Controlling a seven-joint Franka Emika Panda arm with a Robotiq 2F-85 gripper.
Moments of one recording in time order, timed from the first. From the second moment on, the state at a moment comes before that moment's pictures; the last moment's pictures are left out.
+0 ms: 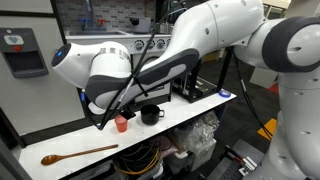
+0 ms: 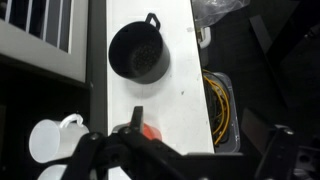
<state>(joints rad) 0.43 0.43 0.40 -1.56 -0.68 1.58 -0.30</state>
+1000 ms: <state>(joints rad) 0.28 -0.29 0.23 -2.32 -0.36 1.85 0.19</state>
